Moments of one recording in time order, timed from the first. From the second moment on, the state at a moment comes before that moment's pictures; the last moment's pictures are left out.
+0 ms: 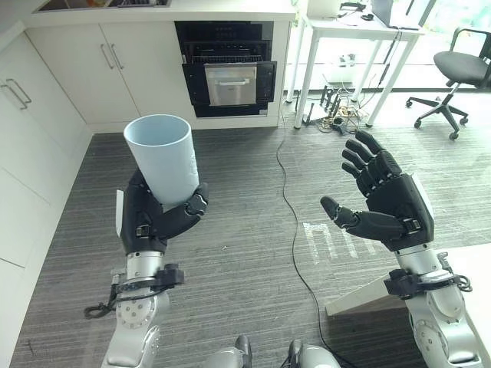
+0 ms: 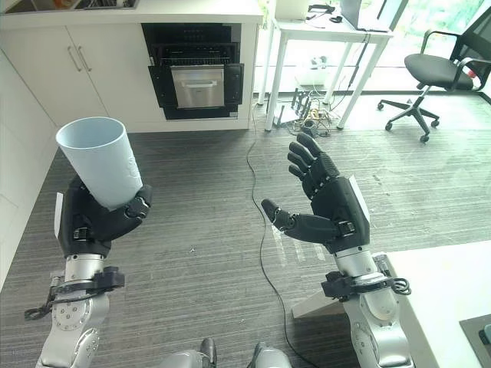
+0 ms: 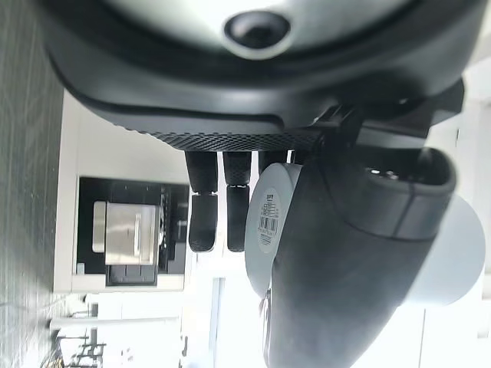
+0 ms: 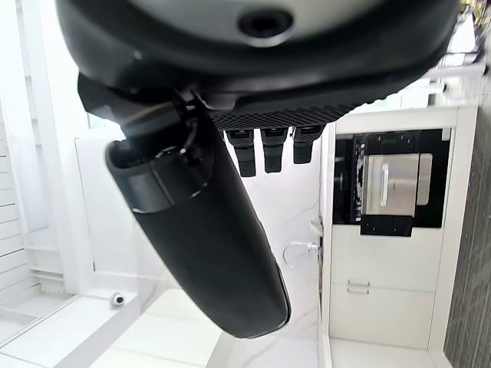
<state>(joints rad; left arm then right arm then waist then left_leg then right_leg) 0.14 0.38 -0.01 -0.25 -0.34 -0.31 0.27 0.12 -0.44 -0.04 -0.35 0.51 -0.22 0.15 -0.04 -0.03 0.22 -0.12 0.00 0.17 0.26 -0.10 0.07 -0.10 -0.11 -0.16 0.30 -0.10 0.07</state>
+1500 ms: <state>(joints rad) 0.10 0.43 0.11 -0.21 -0.29 -0.35 0.22 0.09 -0.37 0.09 -0.36 0.47 -0.24 0.18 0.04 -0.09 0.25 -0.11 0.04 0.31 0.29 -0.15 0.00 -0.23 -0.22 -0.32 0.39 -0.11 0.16</state>
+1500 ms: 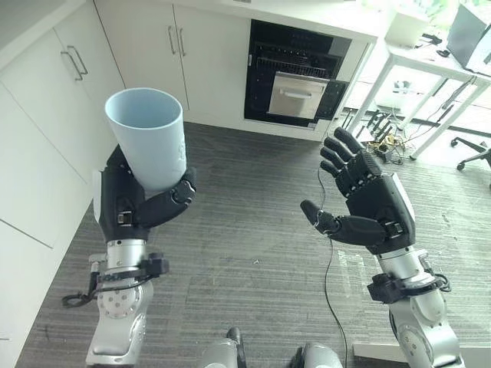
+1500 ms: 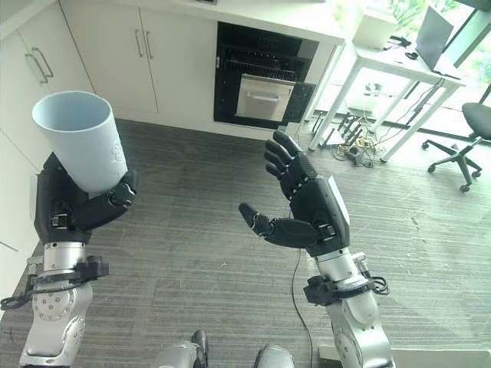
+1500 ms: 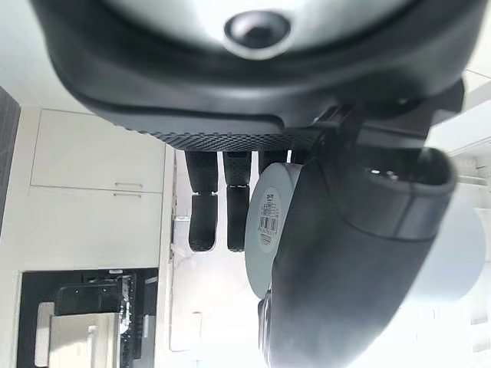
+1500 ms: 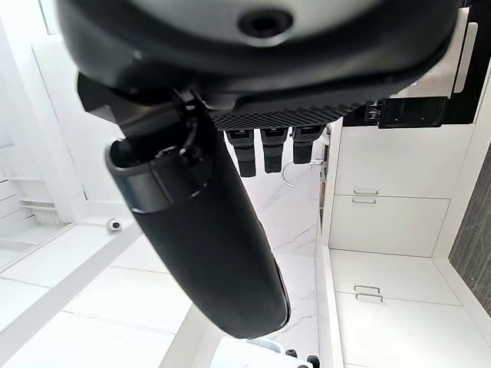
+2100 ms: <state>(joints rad) 0.13 0.37 0.00 -0.28 -0.43 -0.29 0.14 0.19 -0.46 0.01 -0.35 0.48 -0.21 0.17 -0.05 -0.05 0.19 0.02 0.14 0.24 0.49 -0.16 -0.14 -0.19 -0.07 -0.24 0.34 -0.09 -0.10</state>
